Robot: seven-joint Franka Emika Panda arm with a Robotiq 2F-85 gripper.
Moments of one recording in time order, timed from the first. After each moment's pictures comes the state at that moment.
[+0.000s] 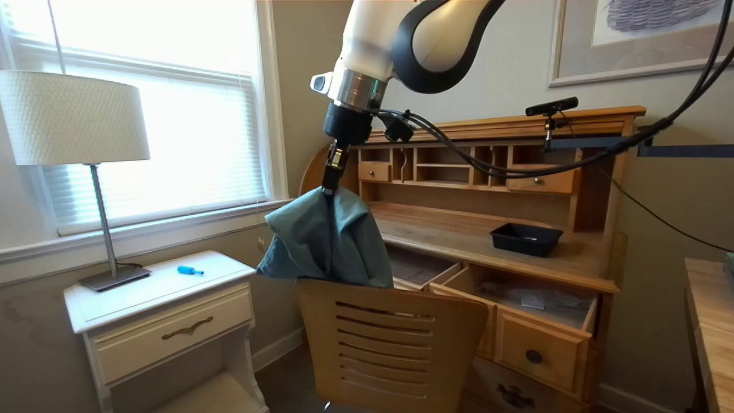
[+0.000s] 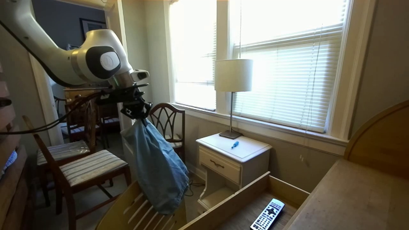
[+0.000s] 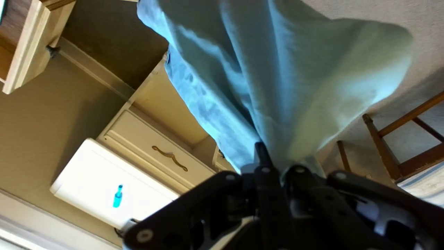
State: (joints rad) arm 0.28 0.43 0.16 -1.98 -0.32 2.79 -0.09
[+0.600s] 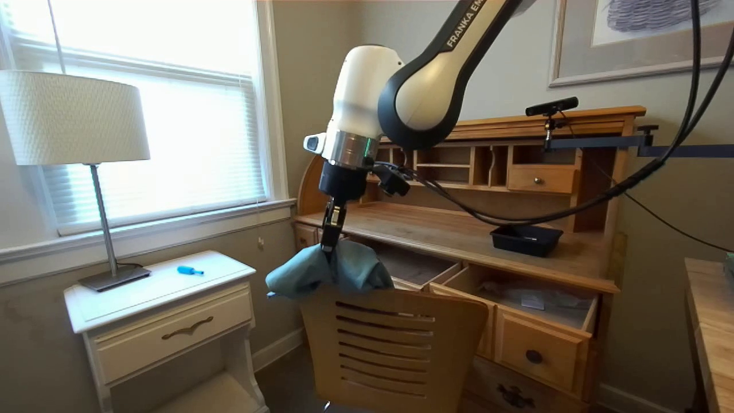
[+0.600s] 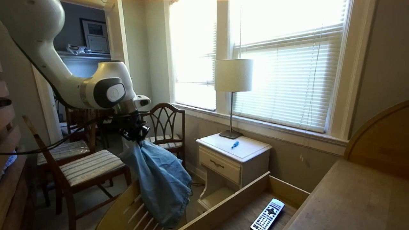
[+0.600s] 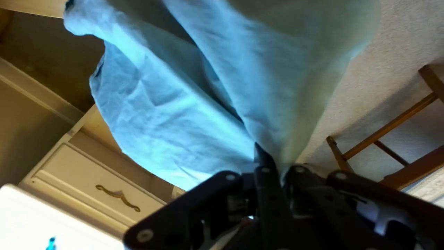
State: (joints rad) arm 0.25 0.64 0.22 -1.90 -0.25 2.81 -0.18
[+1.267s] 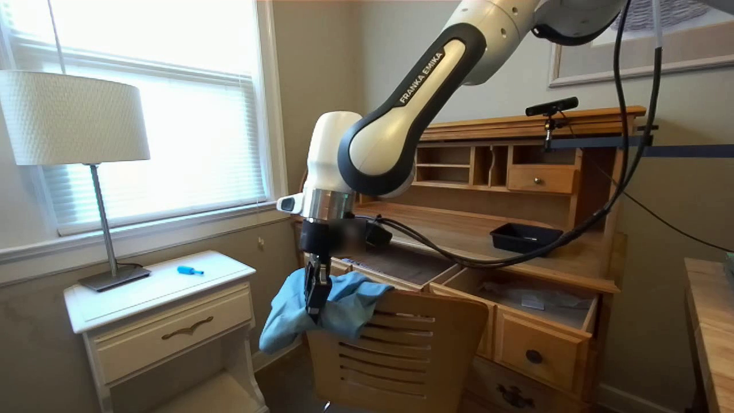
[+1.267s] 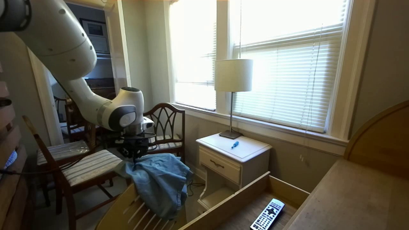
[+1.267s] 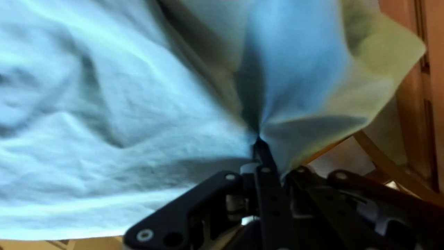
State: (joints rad) arm 0.14 0.96 0.41 -1.62 -0.21 2.65 -0.51
